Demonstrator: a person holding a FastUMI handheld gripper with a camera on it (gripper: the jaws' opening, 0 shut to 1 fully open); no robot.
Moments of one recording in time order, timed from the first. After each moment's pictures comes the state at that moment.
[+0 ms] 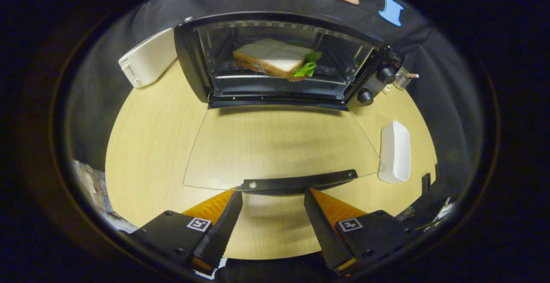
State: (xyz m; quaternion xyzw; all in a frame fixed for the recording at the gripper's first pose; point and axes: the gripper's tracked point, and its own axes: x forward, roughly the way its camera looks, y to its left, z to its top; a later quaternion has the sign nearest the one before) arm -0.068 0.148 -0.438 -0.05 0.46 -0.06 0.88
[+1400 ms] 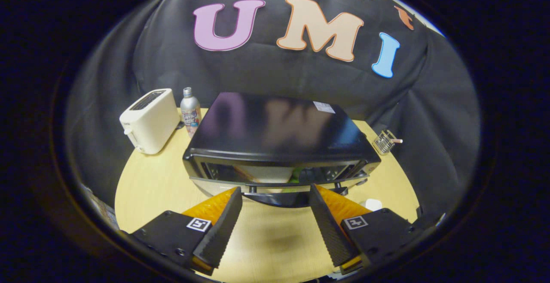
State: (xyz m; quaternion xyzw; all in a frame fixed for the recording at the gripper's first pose) arm 0.054 0.152 -0.303 -0.08 0.27 -0.07 0.96
